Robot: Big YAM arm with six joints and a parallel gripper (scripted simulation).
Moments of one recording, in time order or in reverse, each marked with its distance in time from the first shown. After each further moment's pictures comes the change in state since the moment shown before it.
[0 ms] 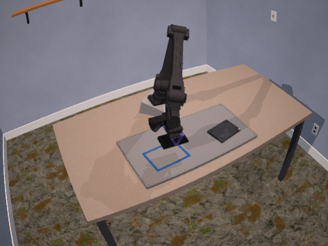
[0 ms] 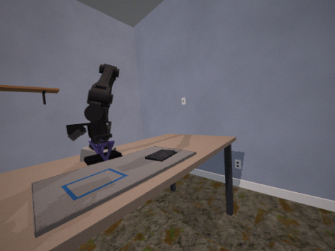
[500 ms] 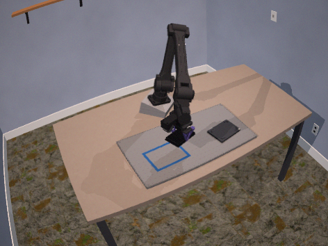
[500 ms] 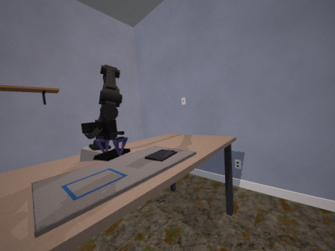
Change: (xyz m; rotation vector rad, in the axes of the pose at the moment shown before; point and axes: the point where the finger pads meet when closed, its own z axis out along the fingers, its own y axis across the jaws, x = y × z) arm 0.042 -0.006 -0.001 0.003 0.000 -0.432
